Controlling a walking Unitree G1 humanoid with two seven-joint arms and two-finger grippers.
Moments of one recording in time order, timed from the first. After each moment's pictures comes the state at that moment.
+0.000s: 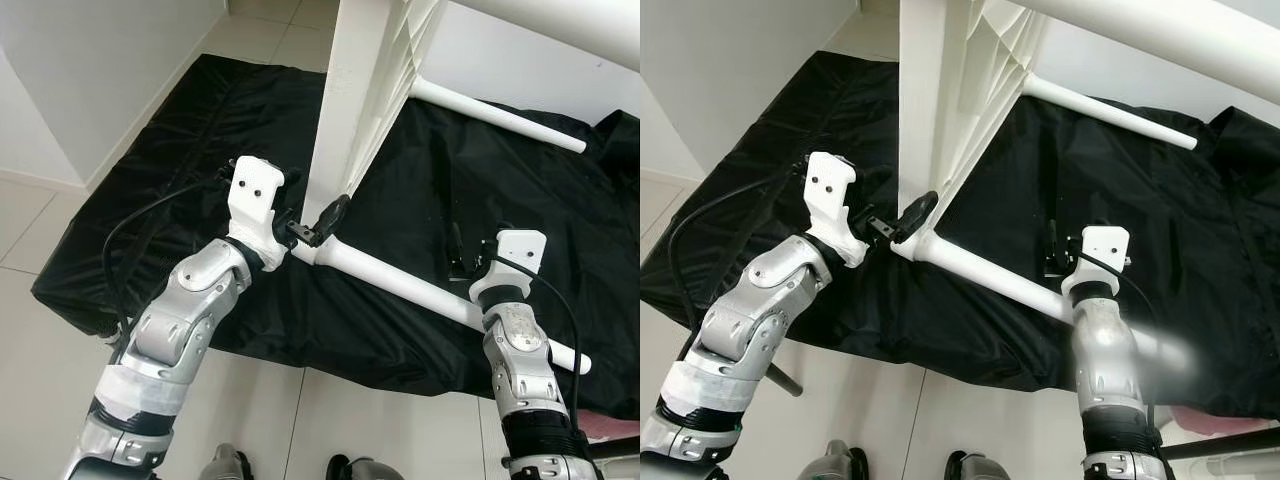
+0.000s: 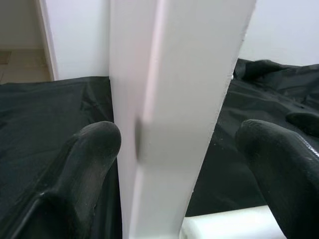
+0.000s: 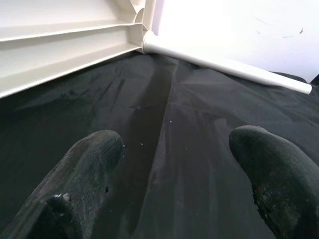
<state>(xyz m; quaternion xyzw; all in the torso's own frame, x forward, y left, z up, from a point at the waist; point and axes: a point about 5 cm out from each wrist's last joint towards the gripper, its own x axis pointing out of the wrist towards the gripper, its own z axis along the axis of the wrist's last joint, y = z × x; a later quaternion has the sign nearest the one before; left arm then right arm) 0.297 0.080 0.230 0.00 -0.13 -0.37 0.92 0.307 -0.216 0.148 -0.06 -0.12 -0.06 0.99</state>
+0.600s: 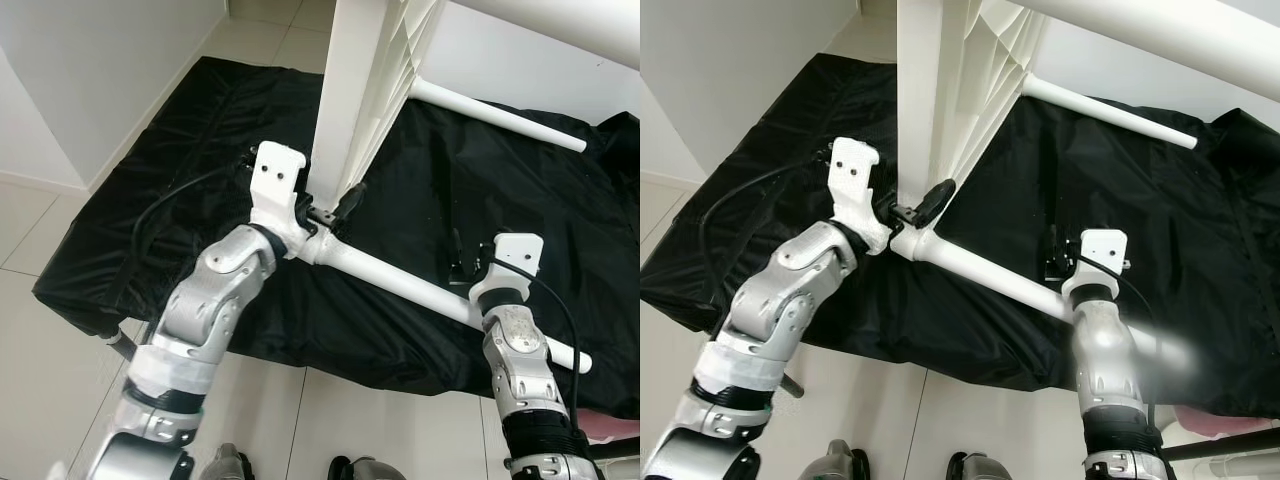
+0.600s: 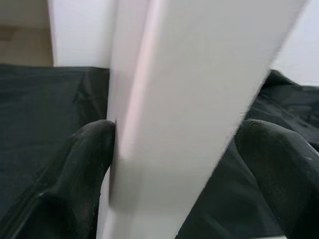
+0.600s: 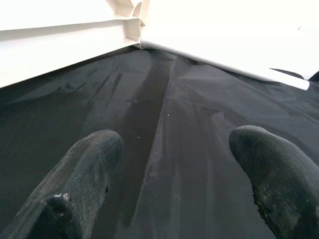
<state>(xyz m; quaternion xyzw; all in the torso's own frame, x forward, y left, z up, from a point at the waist) 0.314 0.050 0.235 -0.06 -0.09 -0.34 0.93 0.309 -0.217 0.143 -0.06 -0.11 -0.07 0.99</state>
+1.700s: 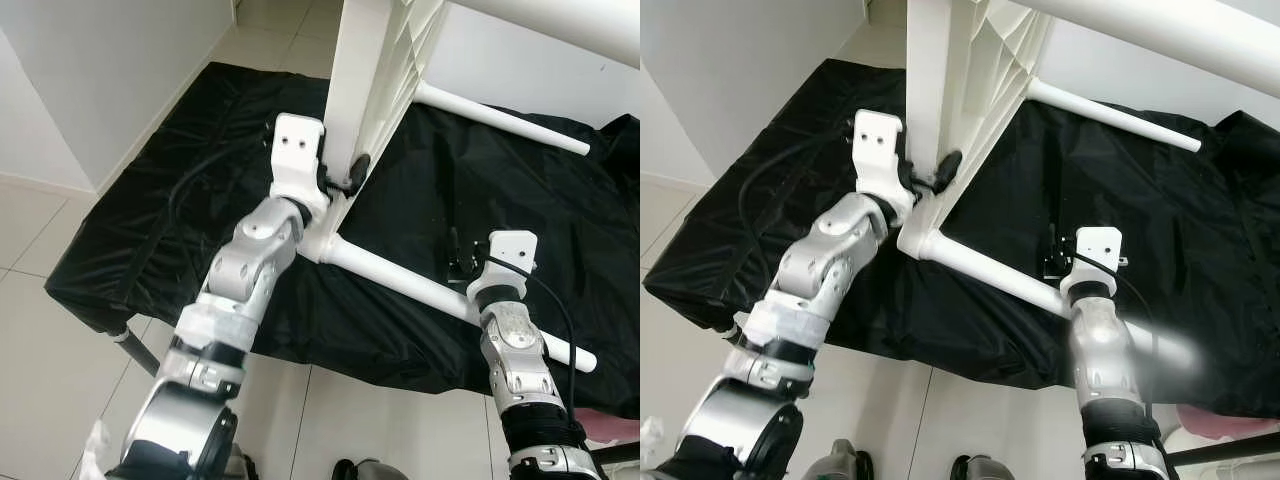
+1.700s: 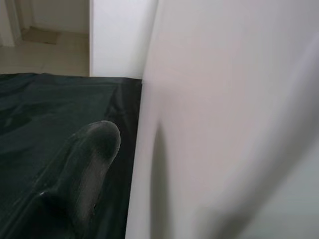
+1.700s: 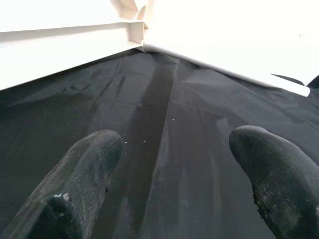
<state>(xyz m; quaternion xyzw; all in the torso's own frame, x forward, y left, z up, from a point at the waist) 0.354 0.040 0.256 -0.06 -0.09 -0.26 0.96 0.315 -0.215 0.141 -0.07 -0.11 -0.07 0.99</state>
